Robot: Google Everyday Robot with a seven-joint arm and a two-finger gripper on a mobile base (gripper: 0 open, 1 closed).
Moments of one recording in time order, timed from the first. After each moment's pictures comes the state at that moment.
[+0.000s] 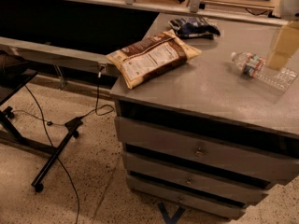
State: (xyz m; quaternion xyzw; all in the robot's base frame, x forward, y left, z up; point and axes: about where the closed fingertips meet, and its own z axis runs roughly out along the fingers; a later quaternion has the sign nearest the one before) arm 0.547 -0.299 0.988 -0.55 0.82 -0.10 0.13
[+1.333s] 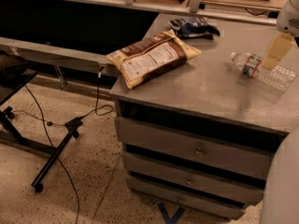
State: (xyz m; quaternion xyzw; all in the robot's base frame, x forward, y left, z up) arm 0.636 -0.372 0.917 -0.47 0.87 -0.09 0.13
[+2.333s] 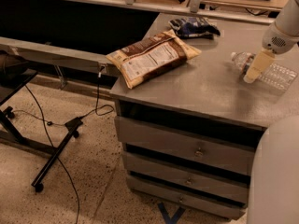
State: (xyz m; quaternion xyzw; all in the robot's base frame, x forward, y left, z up) arm 0.662 -0.368 0.848 -0.43 0.89 -0.02 0.13
